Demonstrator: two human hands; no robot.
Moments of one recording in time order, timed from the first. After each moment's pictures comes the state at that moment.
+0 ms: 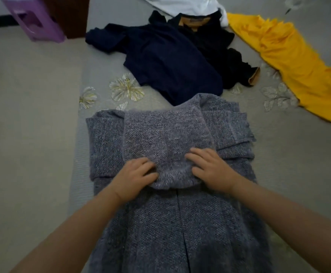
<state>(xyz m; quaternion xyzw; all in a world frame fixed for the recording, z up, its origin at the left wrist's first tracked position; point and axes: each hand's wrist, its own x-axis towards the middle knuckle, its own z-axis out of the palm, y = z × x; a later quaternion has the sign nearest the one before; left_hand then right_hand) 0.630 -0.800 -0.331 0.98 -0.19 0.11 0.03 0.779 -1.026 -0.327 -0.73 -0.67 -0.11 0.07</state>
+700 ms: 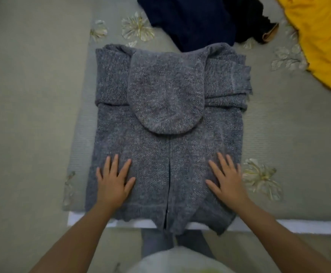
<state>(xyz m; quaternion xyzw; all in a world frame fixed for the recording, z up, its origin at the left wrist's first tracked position) 0.444 -0.939 -0.341 0.92 0.30 -0.20 0.16 0.650 -1.186 -0.340 -0.89 -0.39 0.24 0.01</state>
